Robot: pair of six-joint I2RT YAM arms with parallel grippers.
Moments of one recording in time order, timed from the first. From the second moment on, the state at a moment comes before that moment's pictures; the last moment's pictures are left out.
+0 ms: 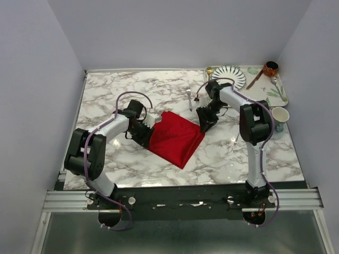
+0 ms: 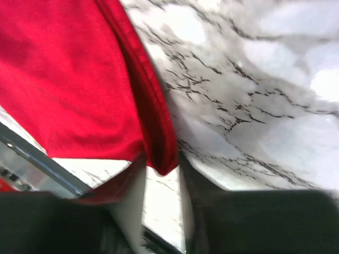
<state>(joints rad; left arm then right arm) -0.32 1.63 0.98 -0.66 0.45 0.32 0.30 2.22 1.70 -1.09 -0.48 -0.18</state>
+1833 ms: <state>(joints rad) -0.87 1.80 1.28 -0.38 0.27 0.22 0.12 2.16 1.41 -0.86 -0.81 0.09</state>
